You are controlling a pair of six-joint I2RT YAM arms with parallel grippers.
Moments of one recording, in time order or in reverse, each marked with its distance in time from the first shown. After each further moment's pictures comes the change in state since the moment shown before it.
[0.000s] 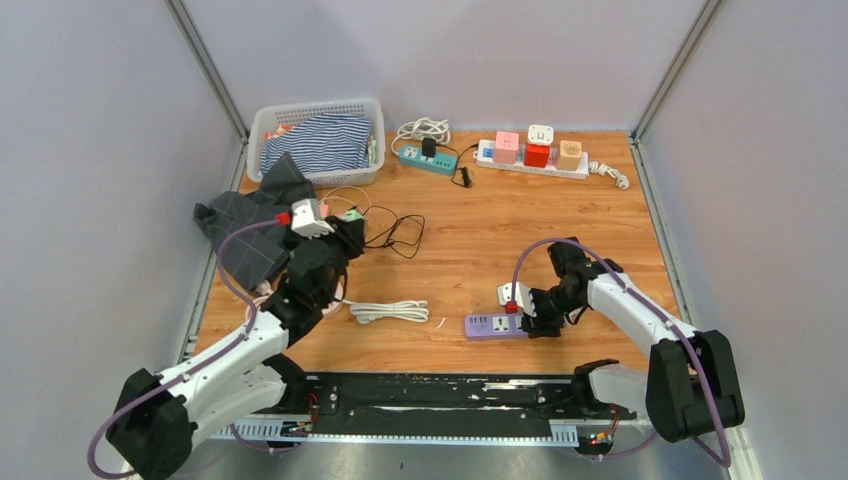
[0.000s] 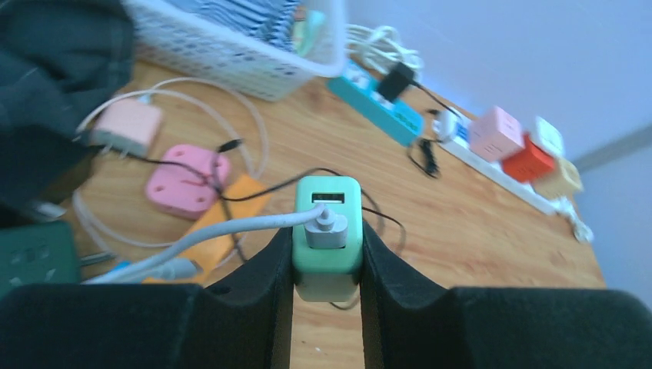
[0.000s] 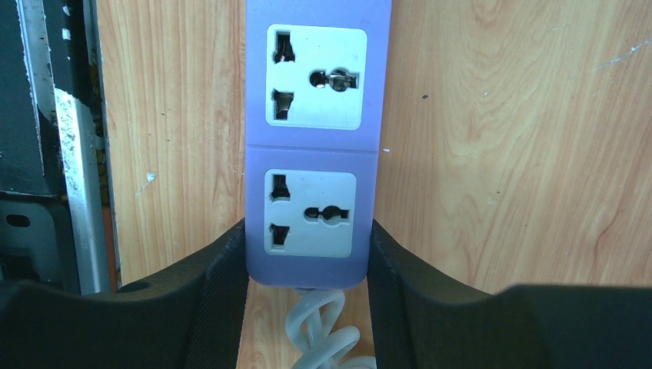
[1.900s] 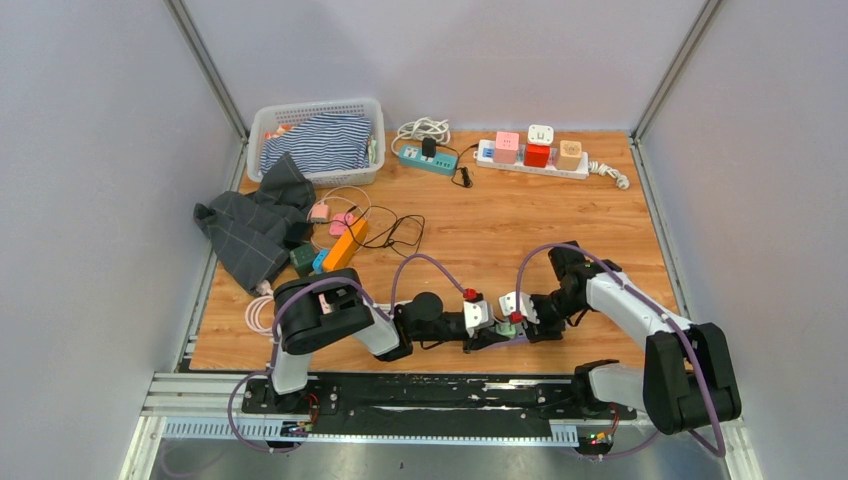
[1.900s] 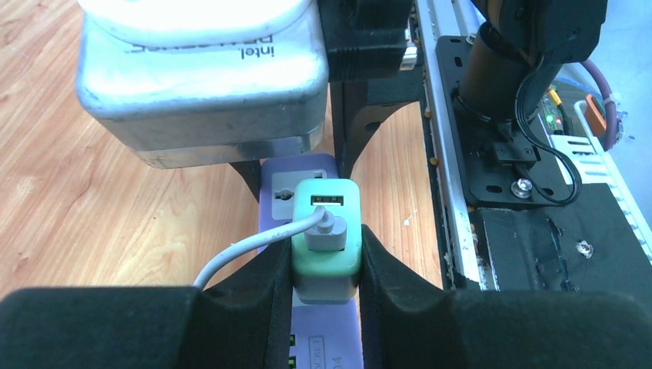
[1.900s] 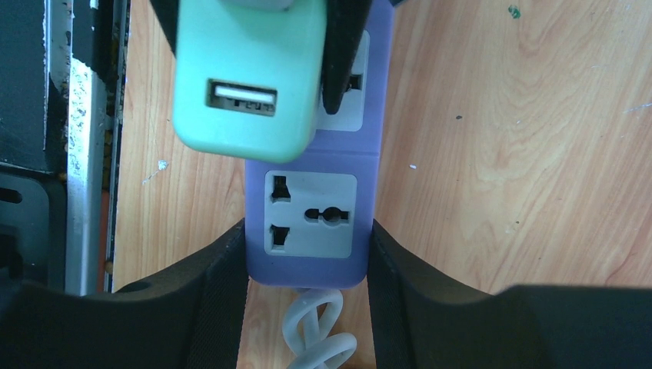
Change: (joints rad) left arm -0.562 1.048 0.163 0.898 0.856 0.603; right arm -0.021 0.032 -0.024 -0.024 -0.035 -0.176
